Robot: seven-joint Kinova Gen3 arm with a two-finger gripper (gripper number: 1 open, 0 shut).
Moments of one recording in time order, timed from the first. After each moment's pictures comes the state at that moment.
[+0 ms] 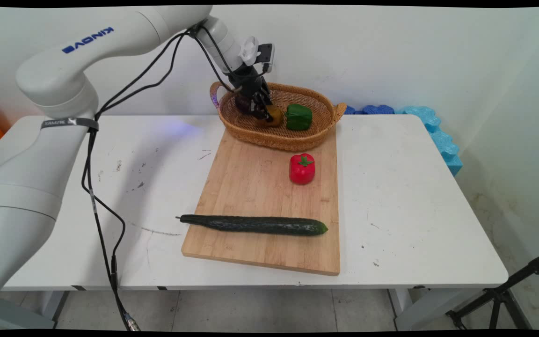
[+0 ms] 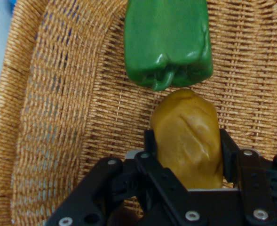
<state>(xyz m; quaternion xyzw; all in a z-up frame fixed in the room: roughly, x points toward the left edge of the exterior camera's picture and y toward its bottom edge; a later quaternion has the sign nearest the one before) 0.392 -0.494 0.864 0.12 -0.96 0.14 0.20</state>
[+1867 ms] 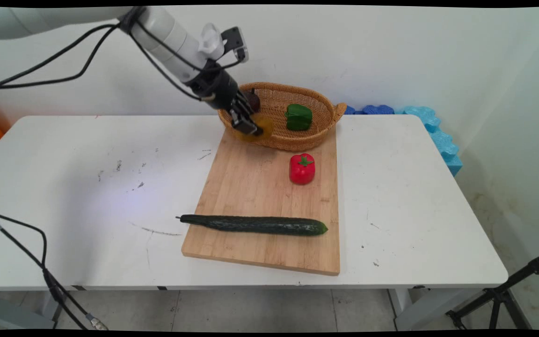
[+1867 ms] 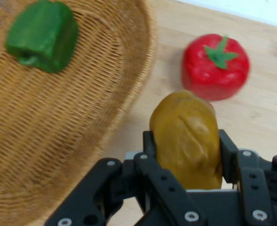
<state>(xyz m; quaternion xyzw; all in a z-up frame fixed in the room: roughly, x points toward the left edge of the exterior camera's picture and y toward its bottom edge) 0.364 -0.285 0.951 0.28 -0.91 0.12 0.26</state>
